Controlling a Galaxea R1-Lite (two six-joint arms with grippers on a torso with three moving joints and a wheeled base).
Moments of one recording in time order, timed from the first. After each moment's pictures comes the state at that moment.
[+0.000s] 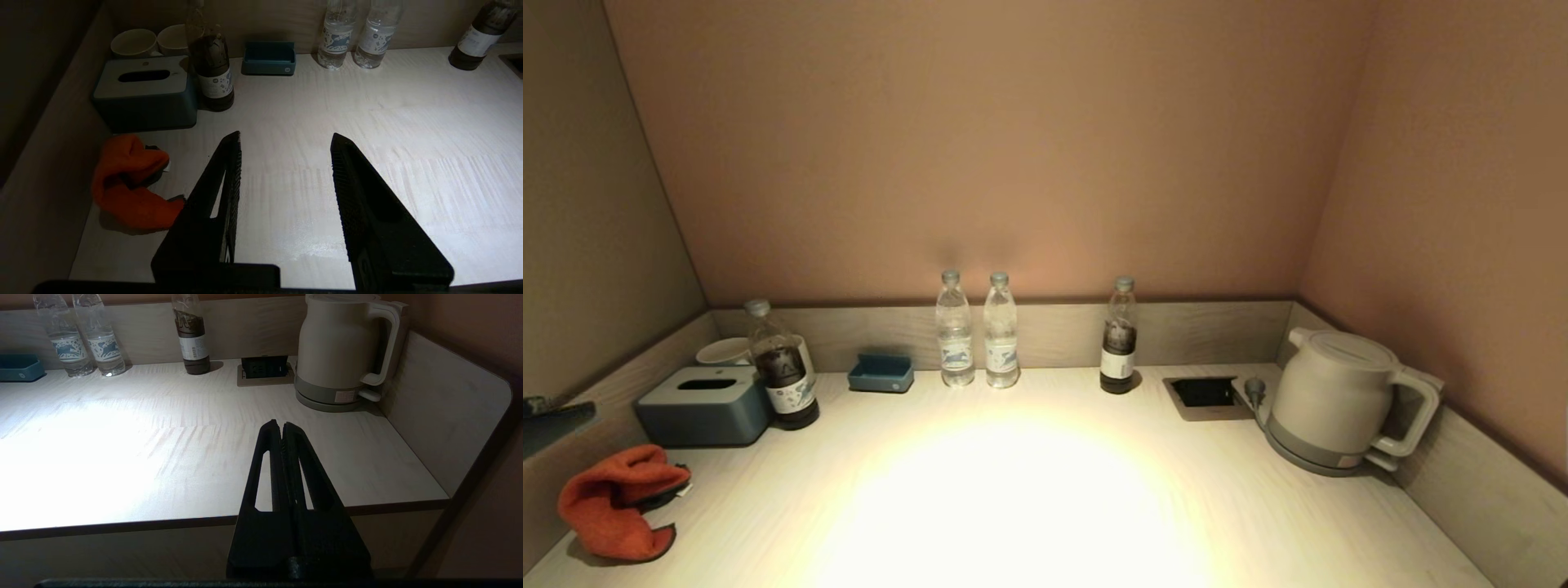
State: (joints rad) left arm 0.09 0.98 -0.59 -0.09 -0.18 0.03; right arm -0.02 0.00 0.00 0.00 -0.01 0.03
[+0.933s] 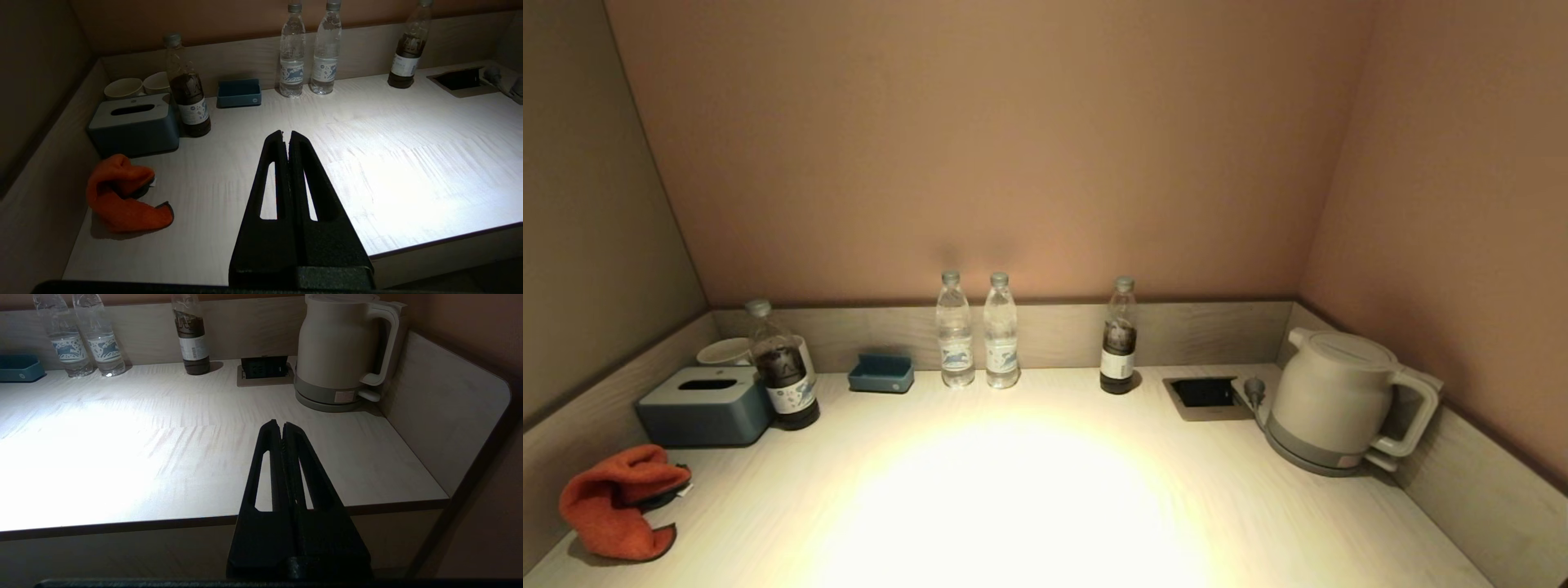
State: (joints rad) left arm 0.08 0.49 -0.48 0.07 -0.28 0.04; right arm -0.02 0.00 0.00 0.00 -0.01 0.03
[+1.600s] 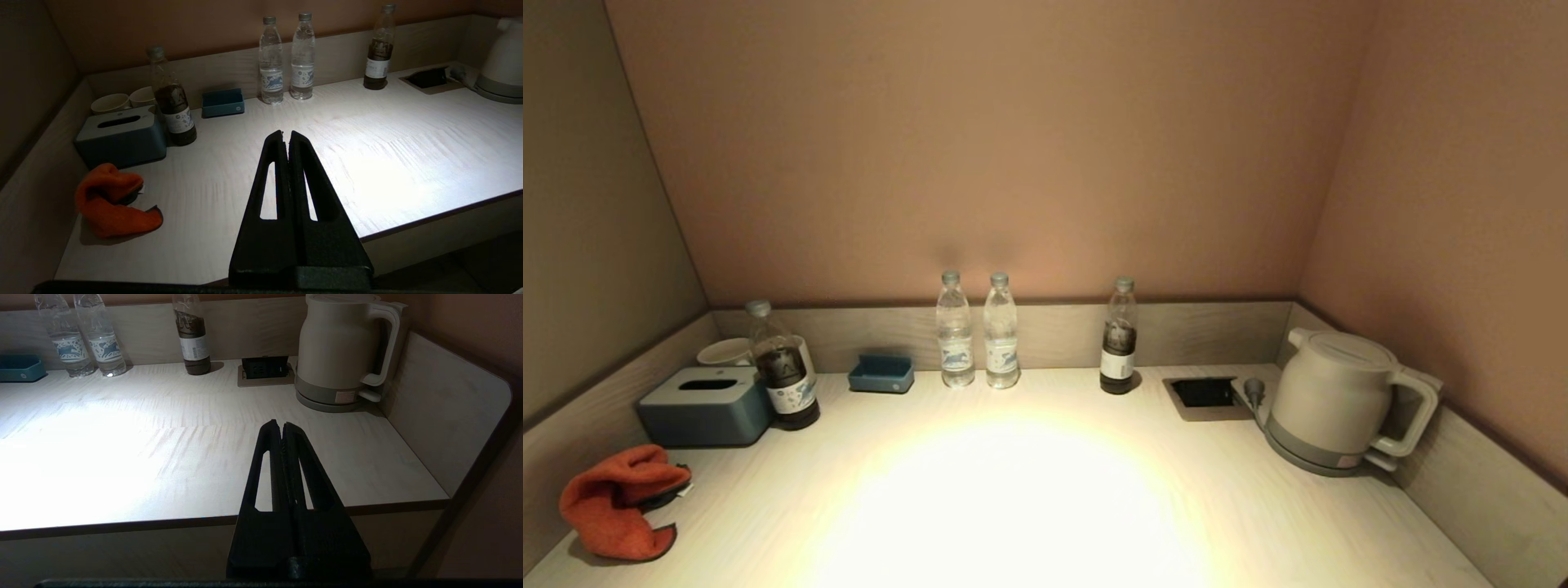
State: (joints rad) left arm 0.01 0.30 -0.47 0.18 -0.28 0.04; right arm -0.02 0.00 0.00 0.00 -0.01 0.03
